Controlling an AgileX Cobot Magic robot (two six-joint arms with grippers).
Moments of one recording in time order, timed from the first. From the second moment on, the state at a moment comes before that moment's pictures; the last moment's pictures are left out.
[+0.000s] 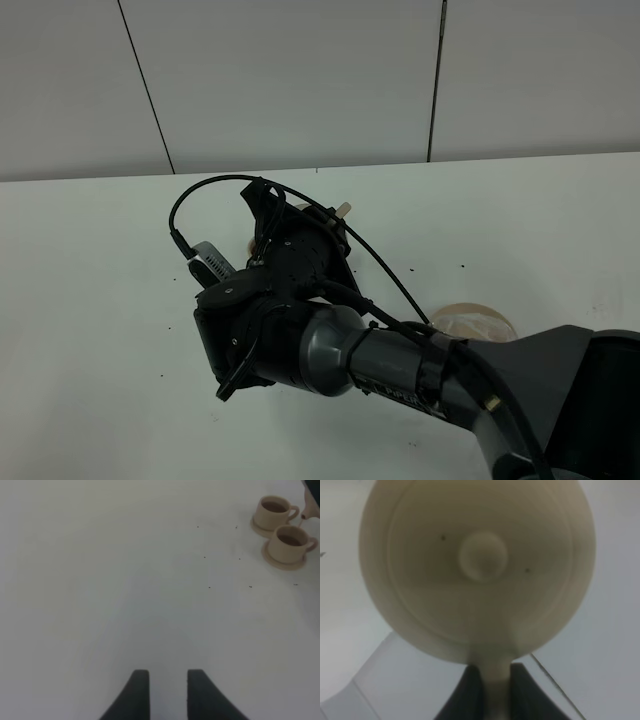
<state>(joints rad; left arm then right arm) 0.00 0.00 -0.51 0.06 1.04 -0.05 1.02 2.34 -1.85 -1.25 1.14 -0.60</state>
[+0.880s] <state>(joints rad) 0.00 0.00 -0.51 0.06 1.04 -0.05 1.03 2.34 -1.85 -1.27 1.12 -0.63</state>
